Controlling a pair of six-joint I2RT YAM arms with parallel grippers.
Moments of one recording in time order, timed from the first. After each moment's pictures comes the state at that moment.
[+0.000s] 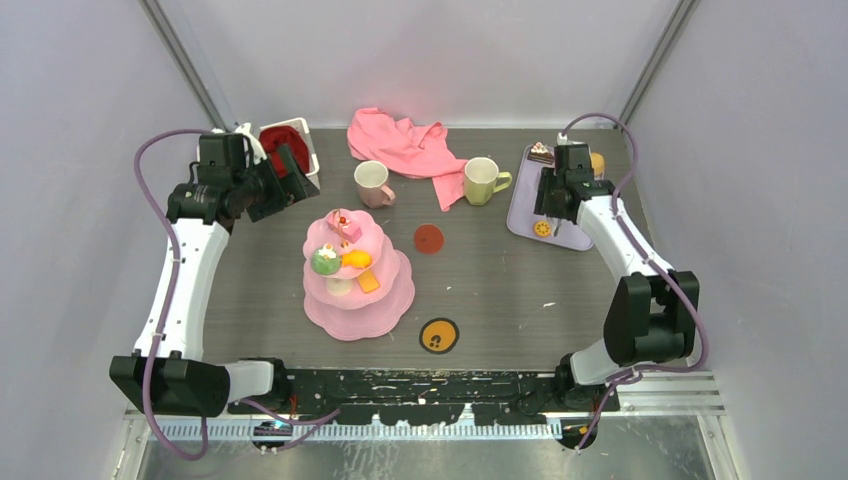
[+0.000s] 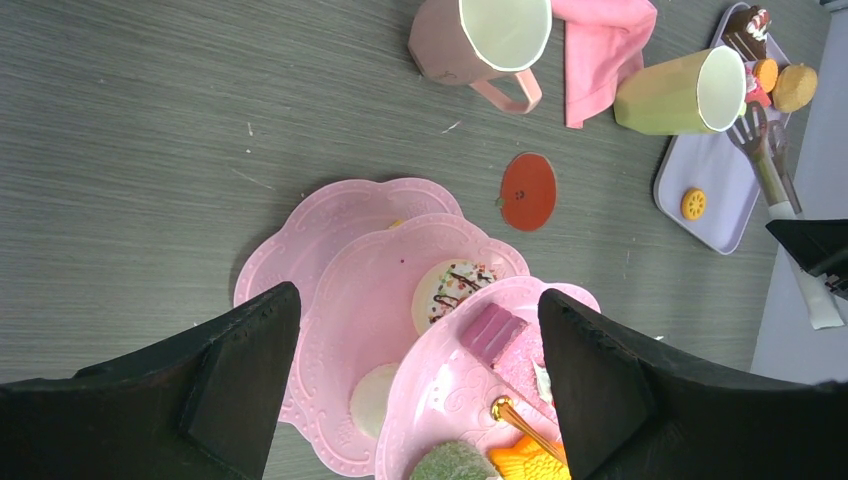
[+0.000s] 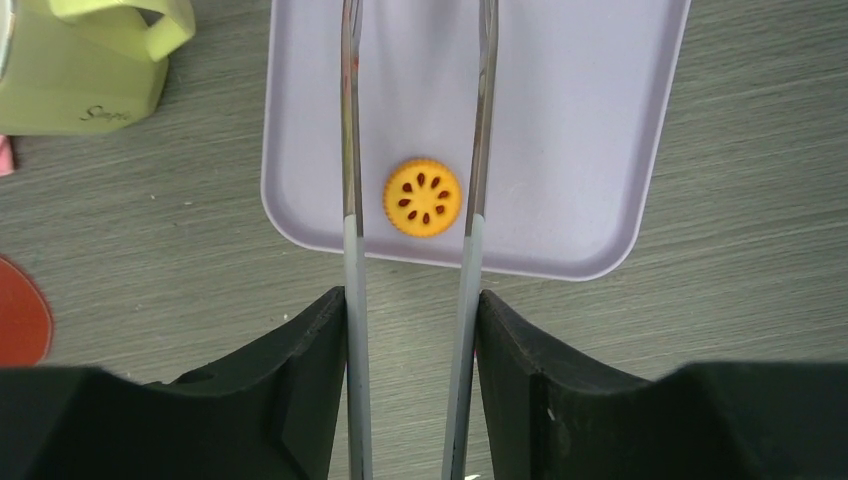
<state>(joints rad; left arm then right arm) -0.04 1.25 1.41 -0.88 0.21 -0.45 0.07 1.49 1.18 -0.54 0.19 0.20</state>
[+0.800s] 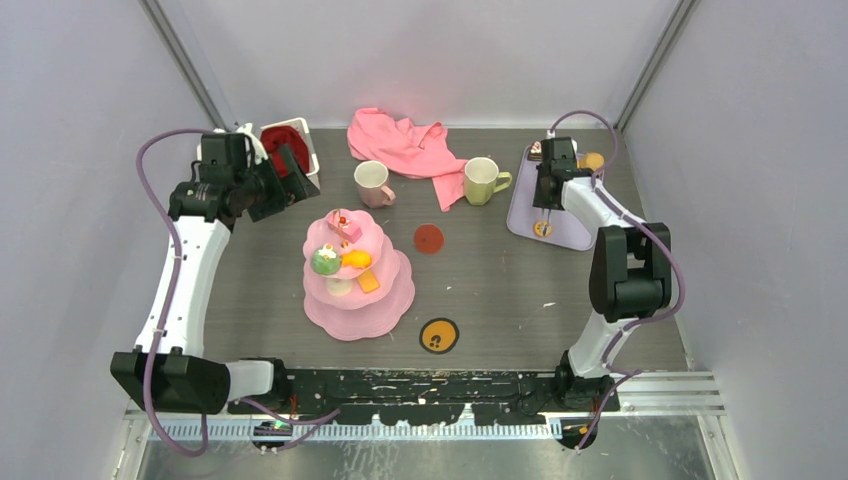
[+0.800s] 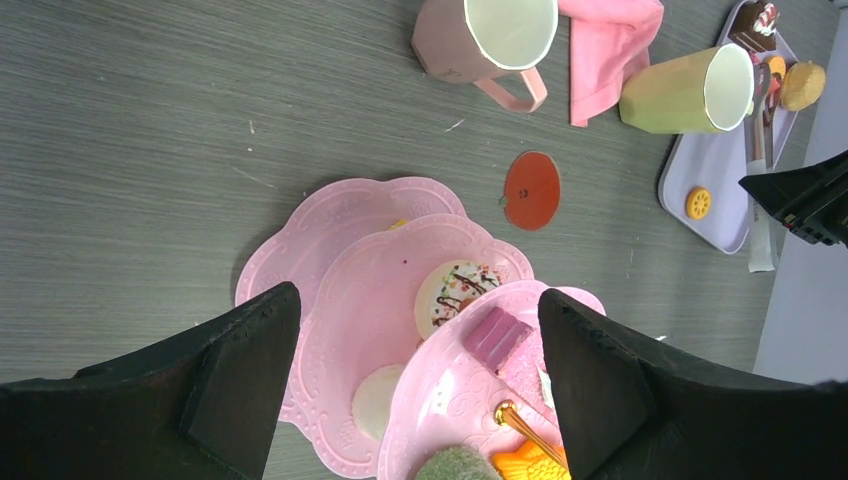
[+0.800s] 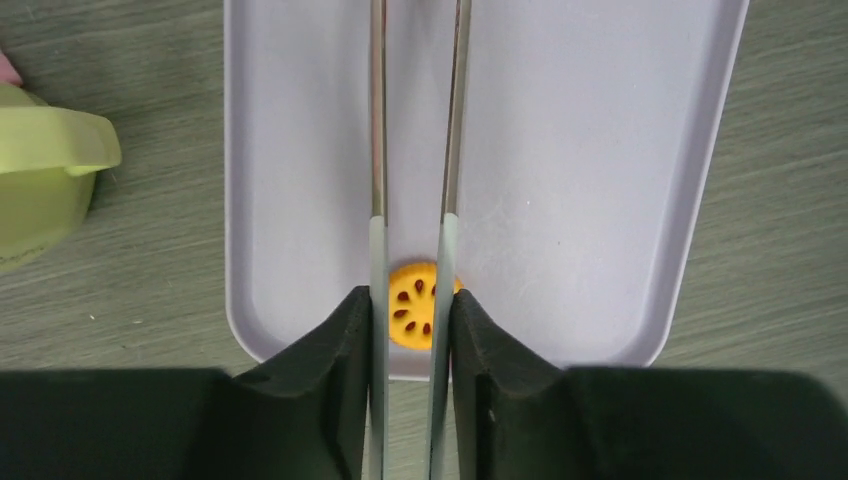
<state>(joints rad) -0.04 1.26 1.41 -0.88 0.21 -0.45 0.07 1.77 1.28 -0.43 0.24 0.19</state>
